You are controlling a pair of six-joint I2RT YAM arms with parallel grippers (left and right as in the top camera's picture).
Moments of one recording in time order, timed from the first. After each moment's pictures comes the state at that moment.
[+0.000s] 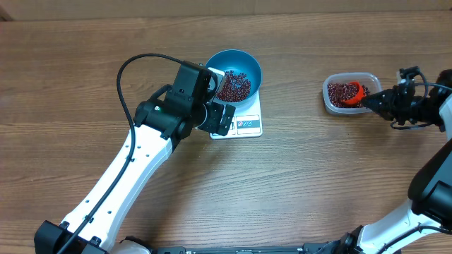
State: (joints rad) left arm -0.46 1.49 1.29 -0.78 0.05 -0.10; right arm -0.55 1.92 1.40 -0.95 -0.88 -0.19
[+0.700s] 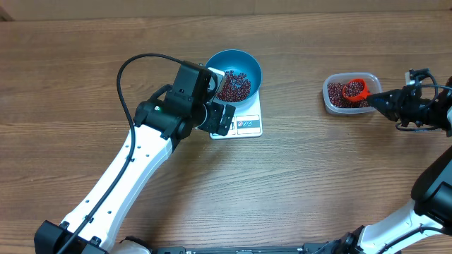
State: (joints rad) left arm -0.46 1.49 1.29 -0.78 0.05 -0.10; right arm -0.59 1.92 1.40 -0.98 -0.98 -0.19
